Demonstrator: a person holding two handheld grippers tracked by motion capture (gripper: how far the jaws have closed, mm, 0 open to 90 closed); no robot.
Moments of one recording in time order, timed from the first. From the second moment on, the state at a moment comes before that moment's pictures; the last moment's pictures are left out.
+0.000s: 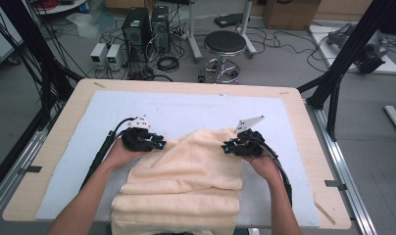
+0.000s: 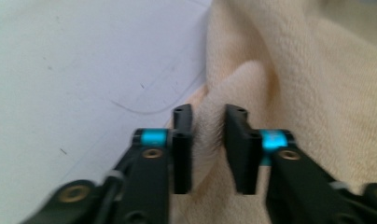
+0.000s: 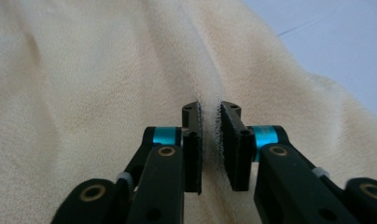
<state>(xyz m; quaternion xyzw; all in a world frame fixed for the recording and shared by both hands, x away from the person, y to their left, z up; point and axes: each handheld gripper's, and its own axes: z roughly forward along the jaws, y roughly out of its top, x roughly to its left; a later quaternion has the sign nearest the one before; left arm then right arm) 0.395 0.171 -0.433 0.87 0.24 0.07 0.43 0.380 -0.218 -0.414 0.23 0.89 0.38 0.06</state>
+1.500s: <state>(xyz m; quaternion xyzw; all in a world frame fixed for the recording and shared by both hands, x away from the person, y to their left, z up) 0.312 0.210 -0.402 0.84 0.22 0.07 0.49 0.329 -0.220 -0.400 0.24 0.88 0.40 0.09</state>
